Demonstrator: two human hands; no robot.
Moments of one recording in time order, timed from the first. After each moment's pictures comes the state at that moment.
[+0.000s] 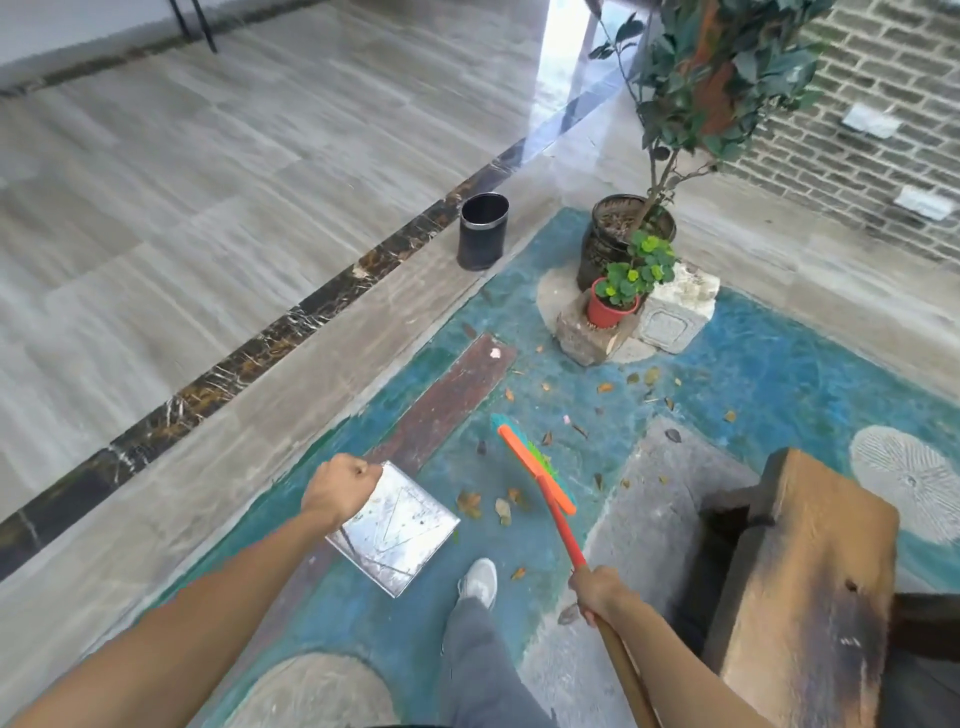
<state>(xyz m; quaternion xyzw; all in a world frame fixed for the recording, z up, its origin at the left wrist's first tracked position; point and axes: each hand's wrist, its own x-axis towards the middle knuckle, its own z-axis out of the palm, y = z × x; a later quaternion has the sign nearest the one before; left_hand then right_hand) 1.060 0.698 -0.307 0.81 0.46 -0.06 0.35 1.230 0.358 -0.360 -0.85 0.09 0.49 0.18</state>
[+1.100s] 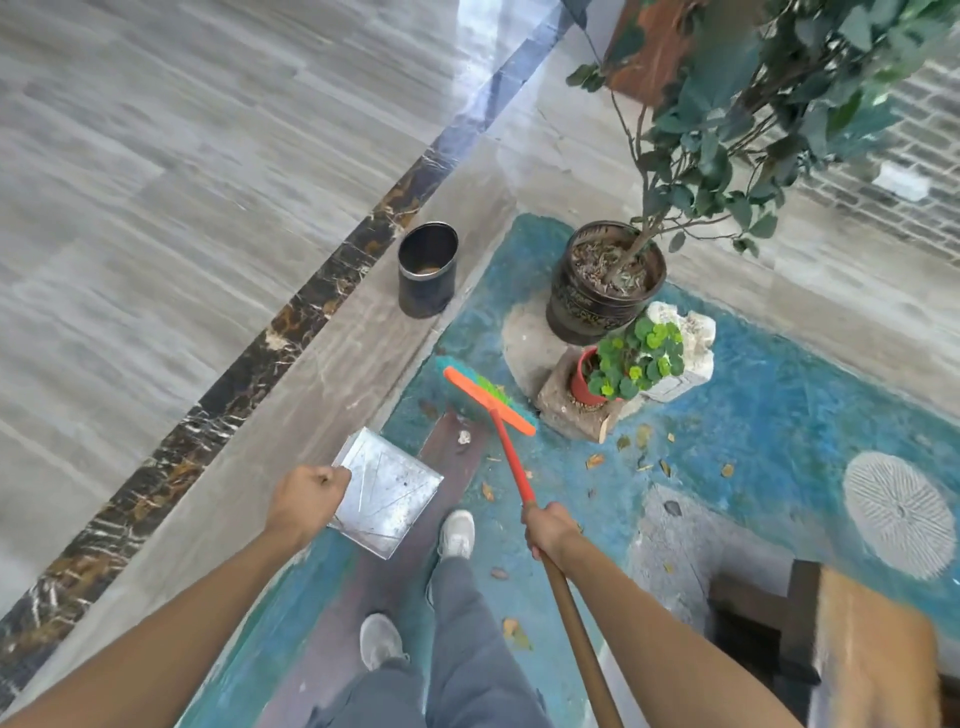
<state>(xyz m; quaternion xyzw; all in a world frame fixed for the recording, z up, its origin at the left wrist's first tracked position) 1.464 1.041 -0.325 0.80 0.45 -0.08 0.40 1.621 0.758 -0.366 -0.84 0.14 0.44 0.28</state>
